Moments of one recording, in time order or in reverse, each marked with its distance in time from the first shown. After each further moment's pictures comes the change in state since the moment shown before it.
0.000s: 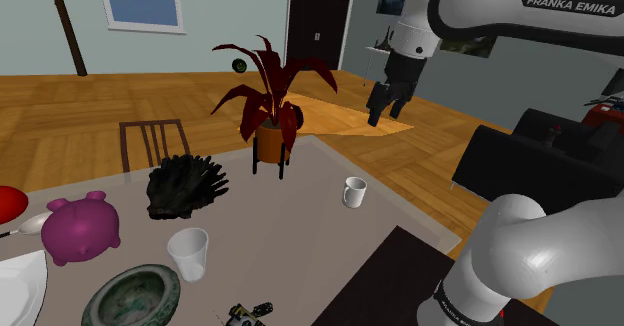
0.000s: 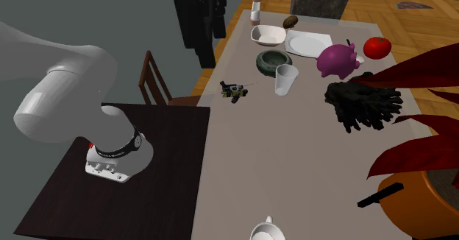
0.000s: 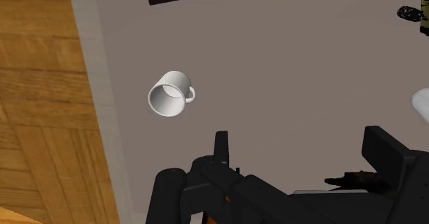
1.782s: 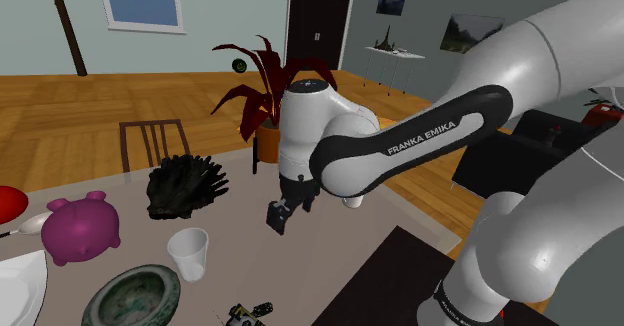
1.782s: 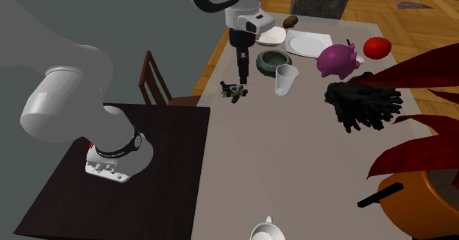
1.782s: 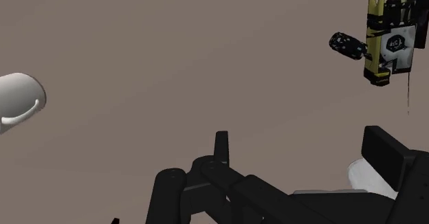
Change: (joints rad) arm 0.136 0.509 0.408 -0.178 0.074 0.597 0.362
